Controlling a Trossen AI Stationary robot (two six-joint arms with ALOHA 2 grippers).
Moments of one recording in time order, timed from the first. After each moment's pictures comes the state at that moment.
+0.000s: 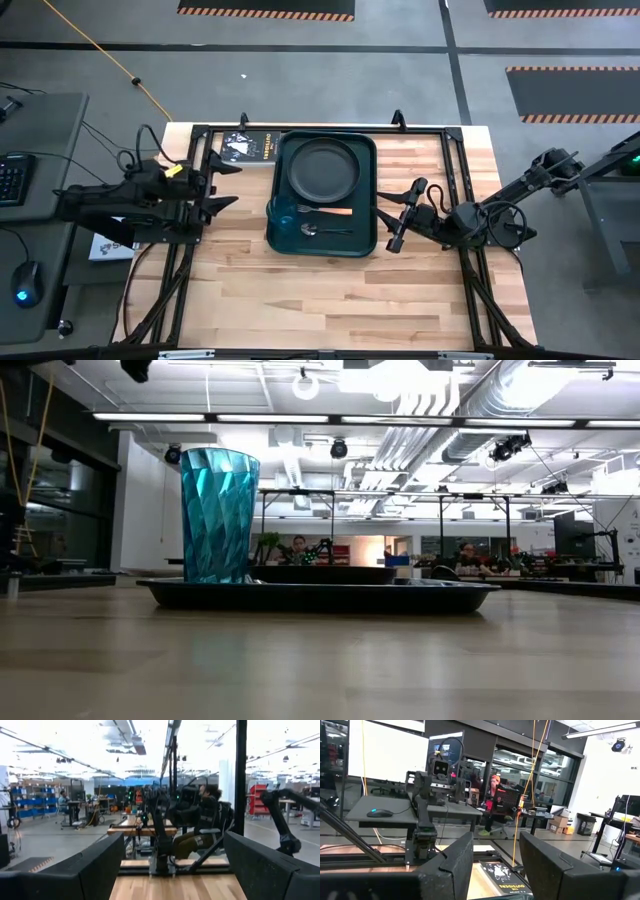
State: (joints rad) left arm 0.04 0.33 0.40 0.20 0.04 0.01; right arm 0.51 1.11 0.59 0.84 0.86 -0.42
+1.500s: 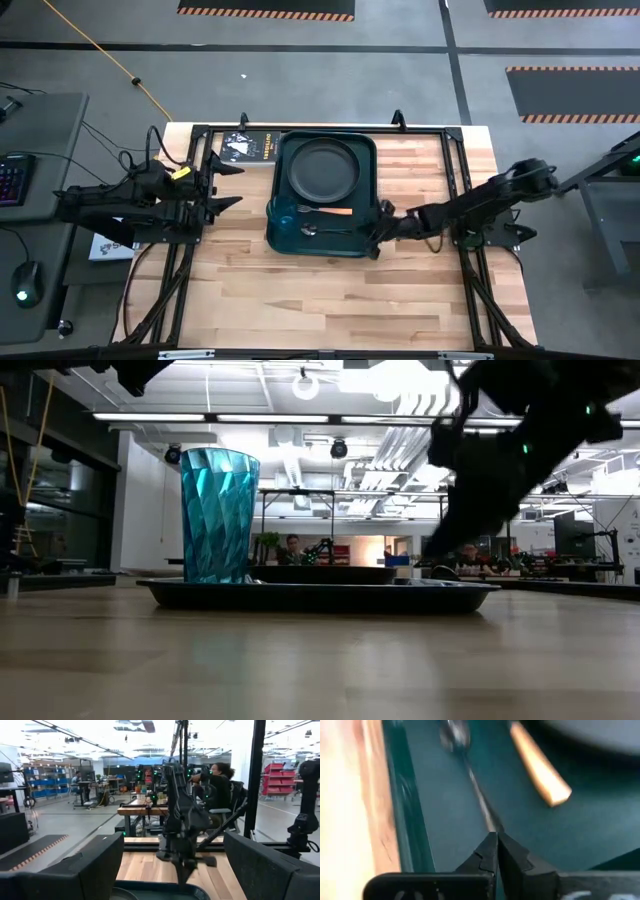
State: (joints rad) left arm 0.04 0.30 0.41 0.05 -0.01 0.03; right arm 0.23 1.47 0.59 0.09 0.34 0.53
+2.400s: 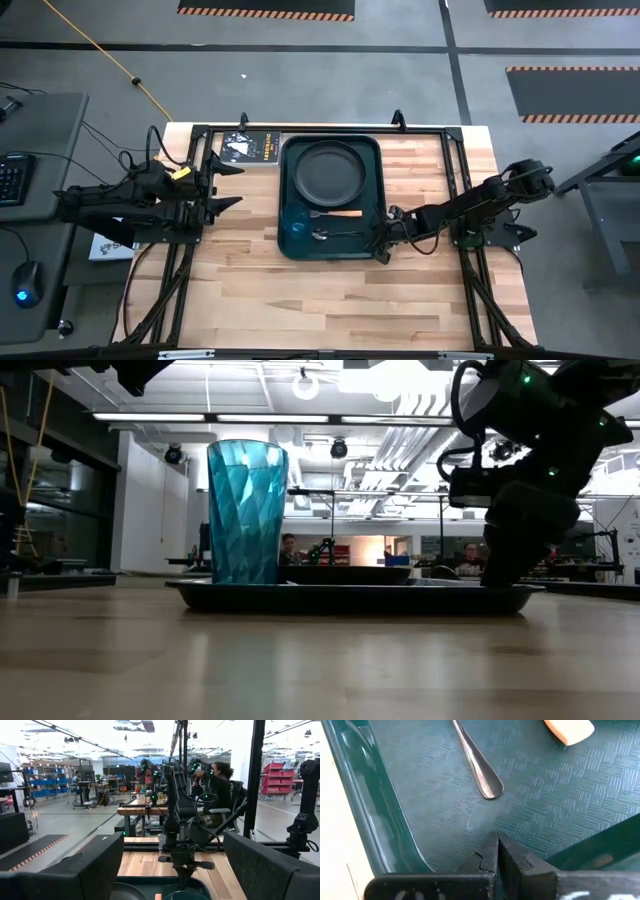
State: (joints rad) left arm 0.04 0.30 0.41 0.05 -0.01 0.03; right arm 0.23 1.51 0.59 -0.18 0.20 0.62
